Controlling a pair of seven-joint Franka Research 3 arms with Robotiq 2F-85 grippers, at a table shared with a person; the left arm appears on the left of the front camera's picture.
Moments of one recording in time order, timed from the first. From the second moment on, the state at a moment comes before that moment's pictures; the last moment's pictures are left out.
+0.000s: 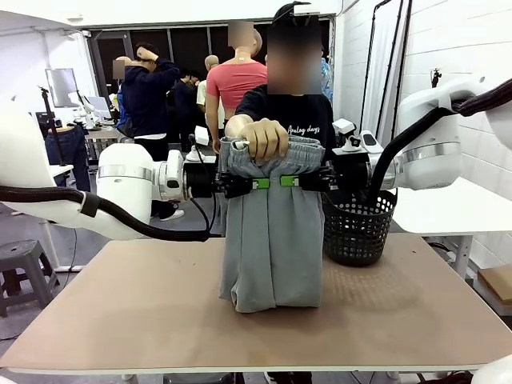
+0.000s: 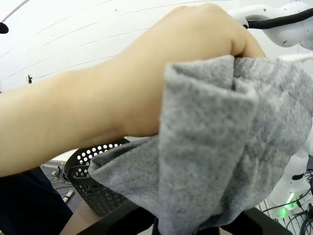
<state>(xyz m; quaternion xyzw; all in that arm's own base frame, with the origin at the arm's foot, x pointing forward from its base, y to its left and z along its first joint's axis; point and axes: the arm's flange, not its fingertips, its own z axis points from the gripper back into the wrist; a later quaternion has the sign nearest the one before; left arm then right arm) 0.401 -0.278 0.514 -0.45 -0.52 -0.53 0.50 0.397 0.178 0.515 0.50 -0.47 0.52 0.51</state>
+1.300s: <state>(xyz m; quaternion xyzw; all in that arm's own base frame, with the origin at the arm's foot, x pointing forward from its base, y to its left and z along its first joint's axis) 0.401 -0.278 0.514 -0.45 -0.52 -0.53 0.50 0.397 0.178 0.515 0.50 -0.47 0.52 0.51</state>
